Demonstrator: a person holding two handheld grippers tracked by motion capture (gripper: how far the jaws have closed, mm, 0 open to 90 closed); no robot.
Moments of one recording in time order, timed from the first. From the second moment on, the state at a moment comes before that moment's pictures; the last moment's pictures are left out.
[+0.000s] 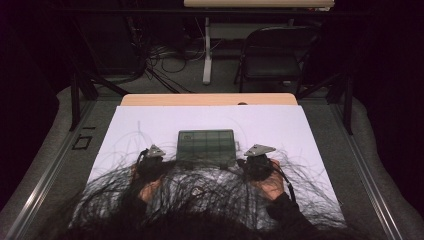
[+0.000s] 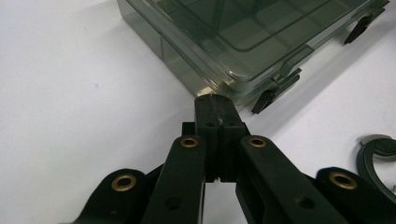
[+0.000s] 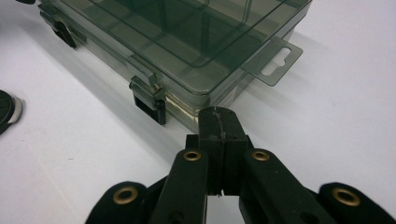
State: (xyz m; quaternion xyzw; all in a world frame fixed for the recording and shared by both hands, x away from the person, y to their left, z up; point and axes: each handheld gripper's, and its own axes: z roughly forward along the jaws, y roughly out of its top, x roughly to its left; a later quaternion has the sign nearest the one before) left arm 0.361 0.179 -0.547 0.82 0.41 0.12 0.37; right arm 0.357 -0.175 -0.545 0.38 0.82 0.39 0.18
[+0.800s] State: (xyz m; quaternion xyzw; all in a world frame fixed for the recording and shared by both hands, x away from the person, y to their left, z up) left arm 0.358 0.177 -0.543 0.82 0.40 0.13 0.37; right arm 0.356 -0.173 -0.547 0.37 0.82 0.38 0.18
